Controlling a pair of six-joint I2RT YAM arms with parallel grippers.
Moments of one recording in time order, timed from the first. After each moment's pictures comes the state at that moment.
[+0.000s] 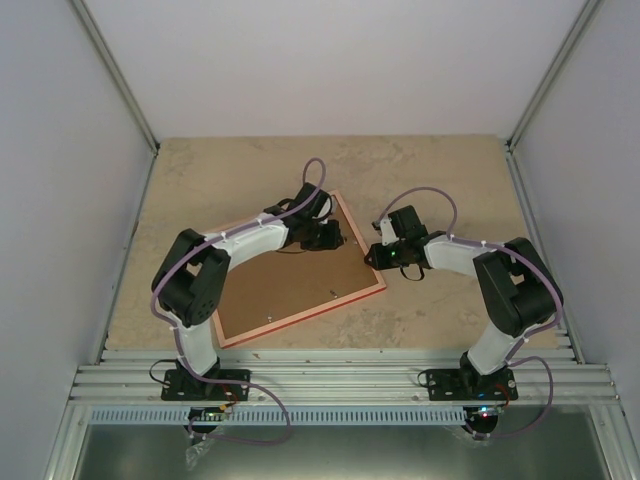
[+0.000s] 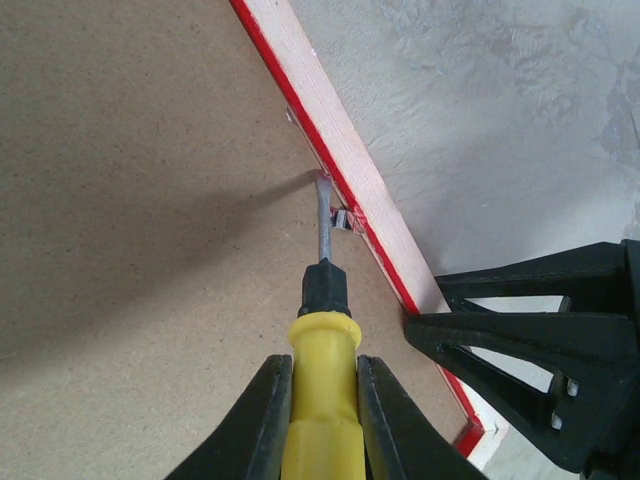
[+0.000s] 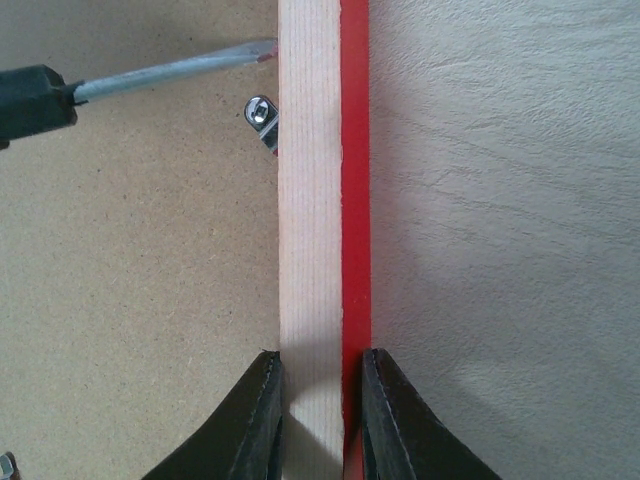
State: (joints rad) left arm -0.63 1.84 1.22 -0.33 0.30 -0.58; right arm 0.47 1.71 0.84 -0.16 -0.31 0.28
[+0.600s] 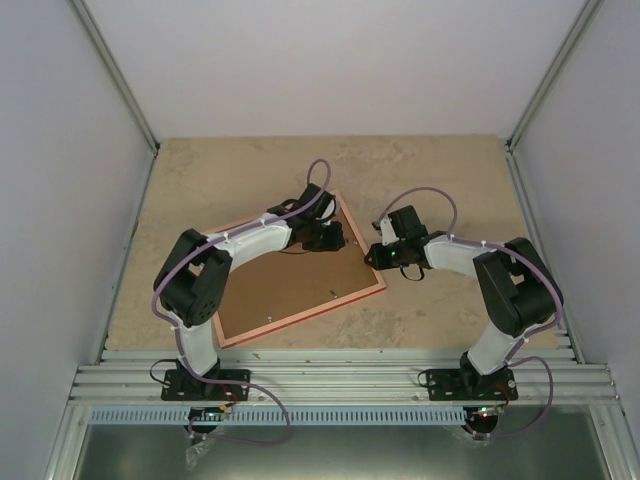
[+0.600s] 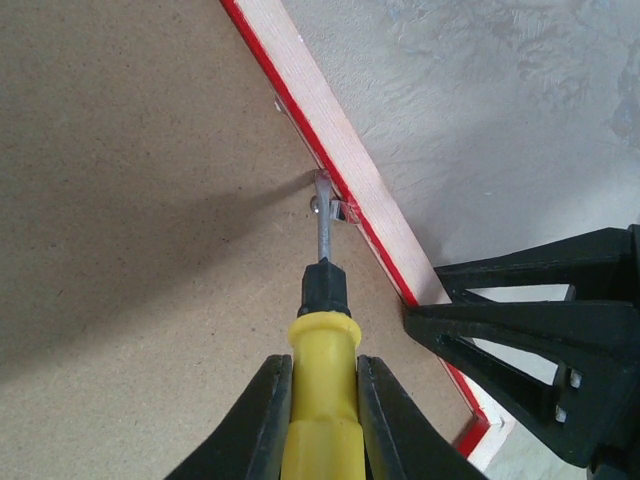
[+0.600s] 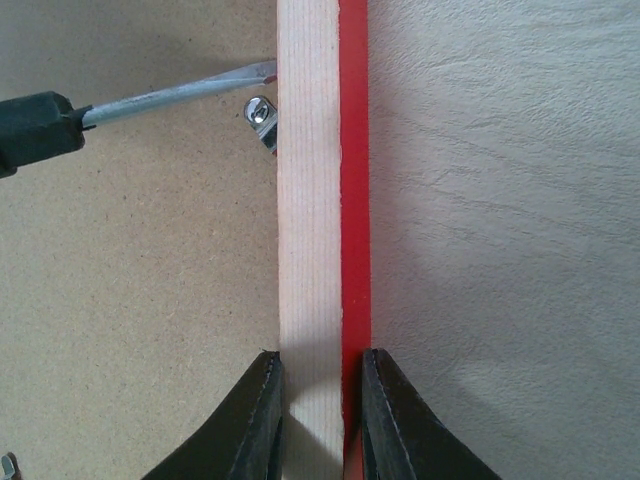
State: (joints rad) left arm -0.65 1.84 1.24 -0.36 0.28 -0.56; right arm 0.47 1.71 0.84 -0.15 -0.31 0.29
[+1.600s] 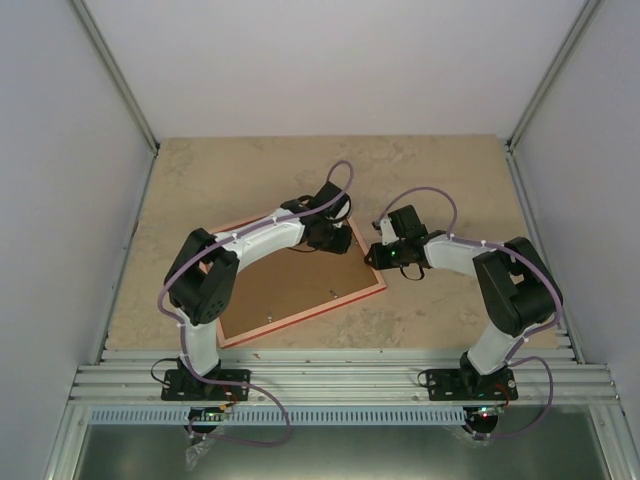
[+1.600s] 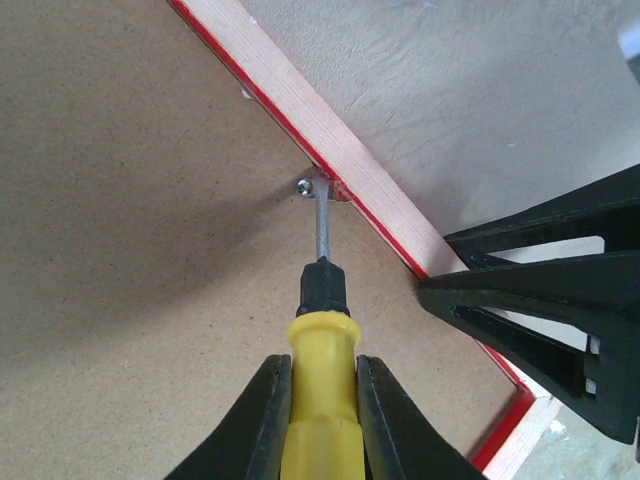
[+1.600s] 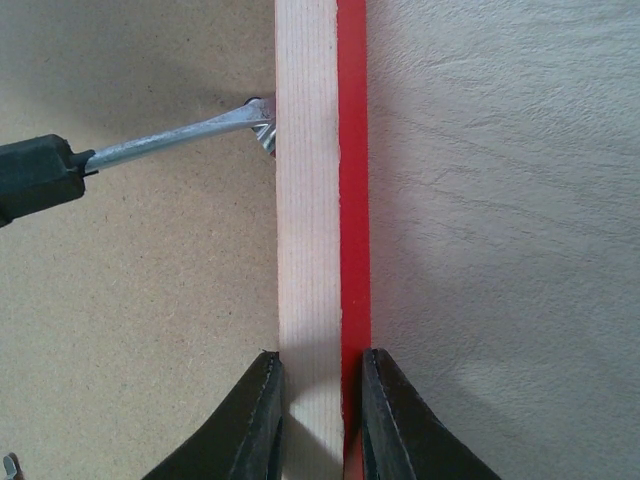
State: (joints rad) left arm -0.72 1.89 1.37 -0.55 0.17 -0.41; right arm 0.47 1.71 0.84 -0.16 -0.31 0.29
